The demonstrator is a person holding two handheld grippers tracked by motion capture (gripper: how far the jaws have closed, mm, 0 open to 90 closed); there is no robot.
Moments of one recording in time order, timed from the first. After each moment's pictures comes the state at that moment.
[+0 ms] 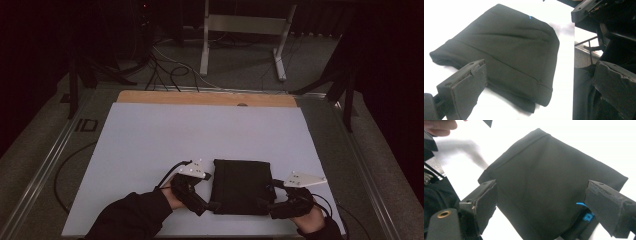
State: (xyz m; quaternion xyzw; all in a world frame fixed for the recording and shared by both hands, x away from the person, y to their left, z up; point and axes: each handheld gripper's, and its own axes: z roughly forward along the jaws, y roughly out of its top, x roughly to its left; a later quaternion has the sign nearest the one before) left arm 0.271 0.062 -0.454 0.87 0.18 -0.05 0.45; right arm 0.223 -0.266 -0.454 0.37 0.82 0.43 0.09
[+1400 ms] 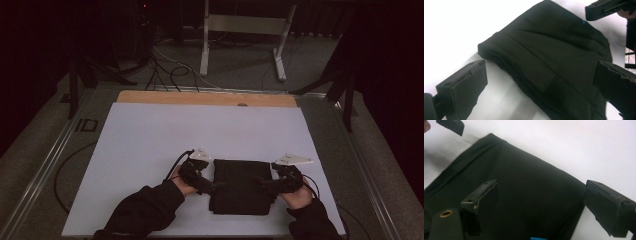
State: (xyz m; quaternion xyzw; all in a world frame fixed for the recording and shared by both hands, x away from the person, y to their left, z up) left arm 0.313 0.043 -0.485 0.86 0.30 -0.02 0.41; right arm 0.282 -0.262 -0.476 0.43 0.80 0.38 0.14
